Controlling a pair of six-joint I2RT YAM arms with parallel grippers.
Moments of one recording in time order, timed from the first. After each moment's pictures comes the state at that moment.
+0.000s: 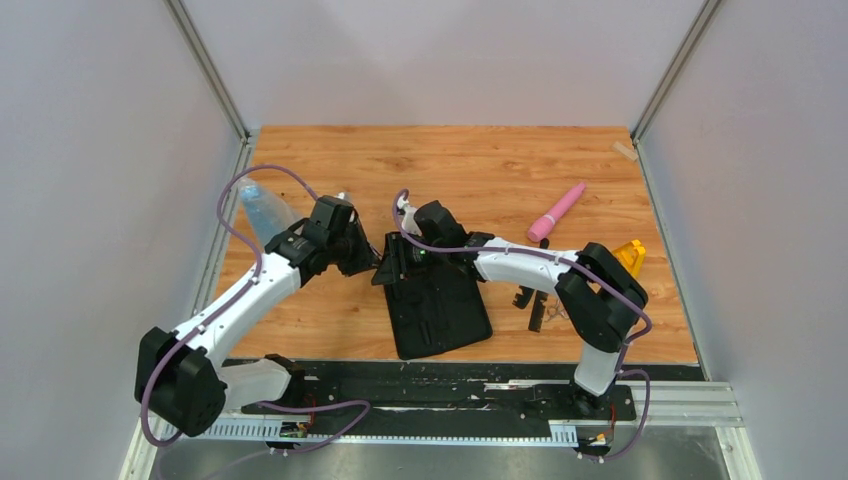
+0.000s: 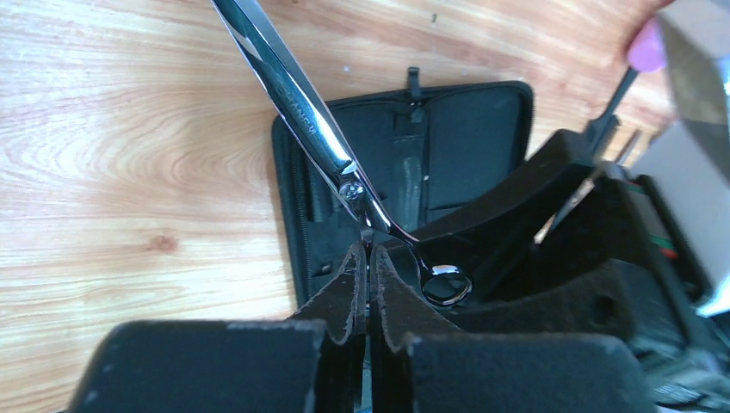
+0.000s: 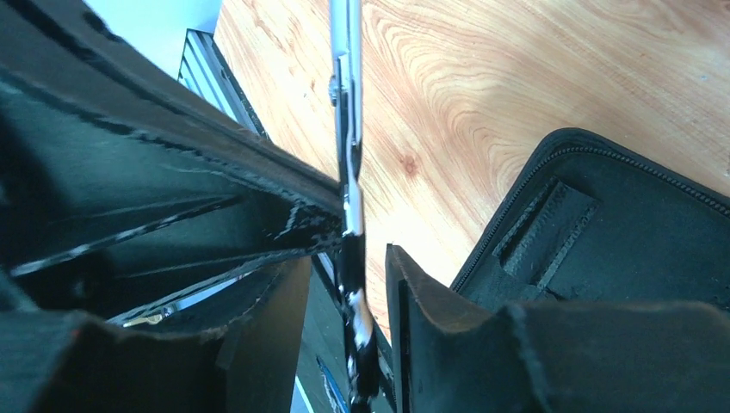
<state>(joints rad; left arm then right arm) -0.49 1.19 0.91 -0.60 0.09 -0.82 0.87 1.79 1.15 0.05 -0.48 0.70</state>
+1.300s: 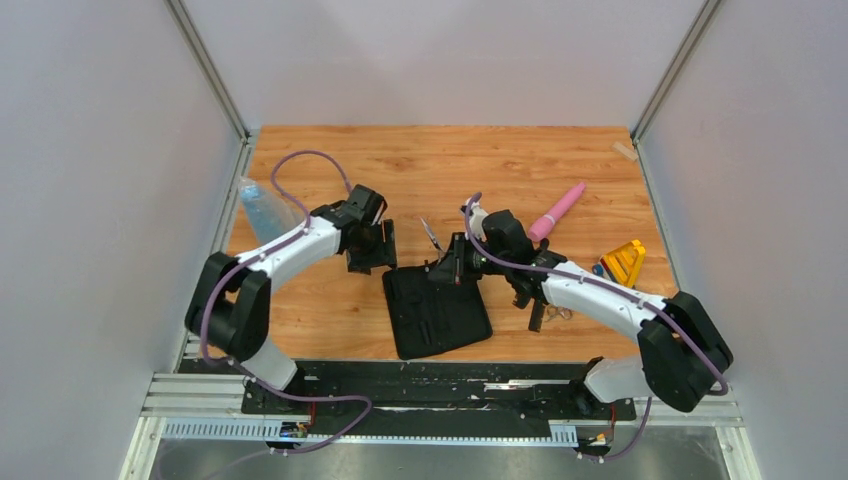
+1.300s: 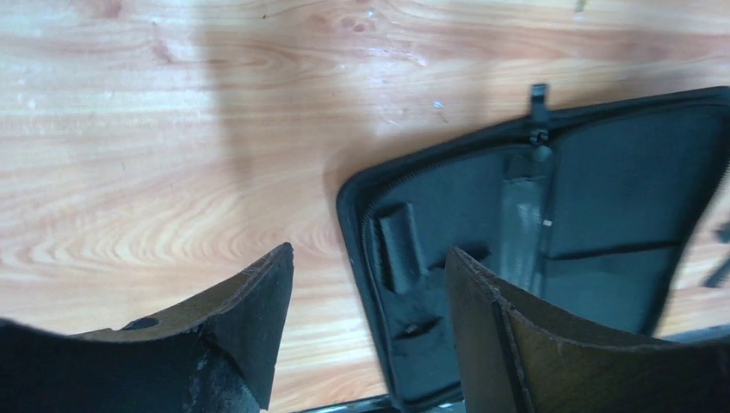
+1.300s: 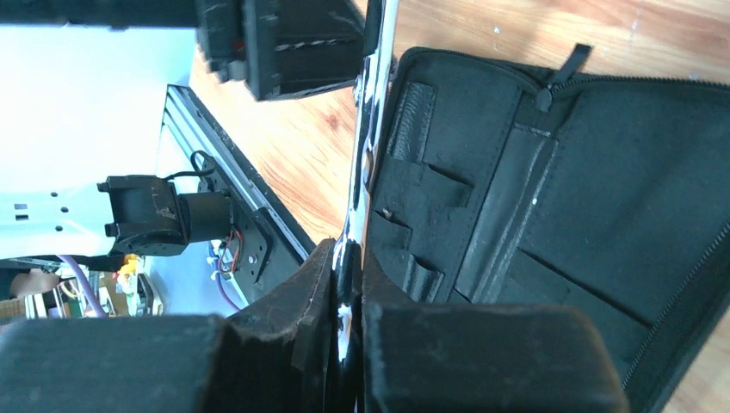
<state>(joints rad) -0.49 1.54 1.04 -0.62 0.05 -0.63 0.71 1.38 0.80 0.03 -0.42 0.70</state>
